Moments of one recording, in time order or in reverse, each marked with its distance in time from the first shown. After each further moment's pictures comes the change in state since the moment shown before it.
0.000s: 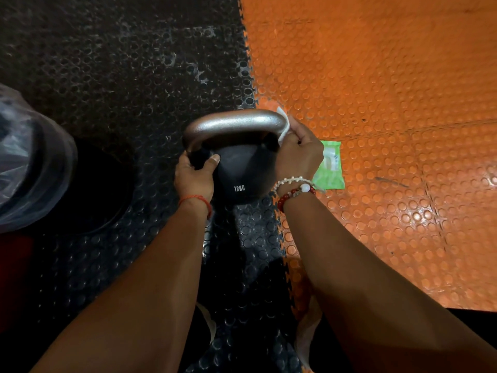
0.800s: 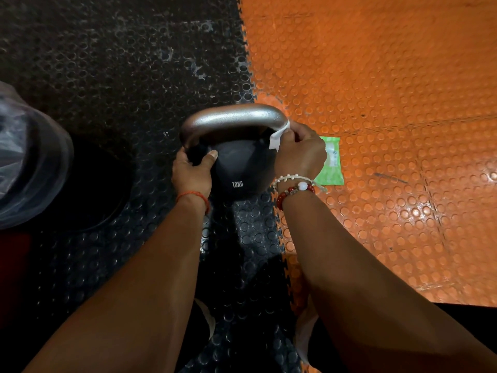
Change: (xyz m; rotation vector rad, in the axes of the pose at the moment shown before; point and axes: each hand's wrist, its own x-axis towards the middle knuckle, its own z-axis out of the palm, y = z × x) left_hand 0.001 -0.002 -0.001 -0.002 -0.005 -0.006; right_hand 0.000 0.001 -0.008 -0.326 0.072 -0.038
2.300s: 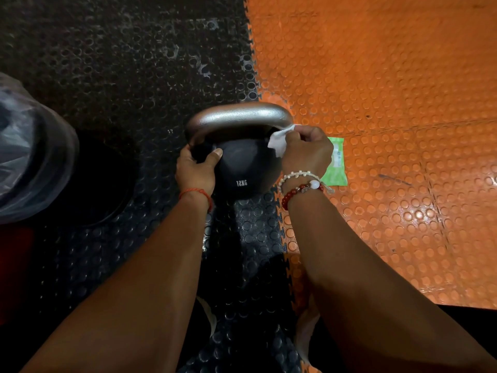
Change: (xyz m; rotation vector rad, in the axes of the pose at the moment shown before) left_hand 0.004 -0.001 -0.001 -0.023 -0.007 0.000; right_hand -0.001 -0.010 -0.006 0.124 -0.066 0.170
